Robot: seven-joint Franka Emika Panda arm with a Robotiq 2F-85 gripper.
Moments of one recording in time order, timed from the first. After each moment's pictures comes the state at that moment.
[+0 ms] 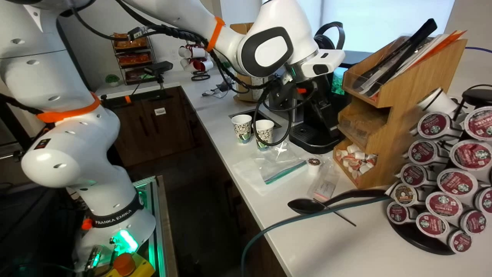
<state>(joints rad) -0.25 -0.03 -0.04 -2.24 -0.20 2.65 0.30</state>
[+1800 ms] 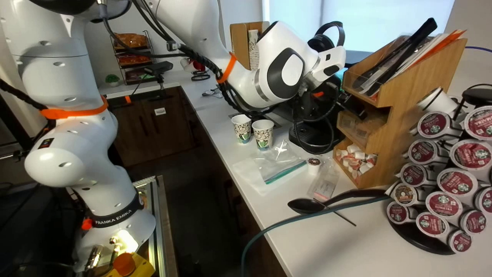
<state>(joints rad) -0.18 0.16 -0.15 -2.17 -0.66 3.17 0.51</state>
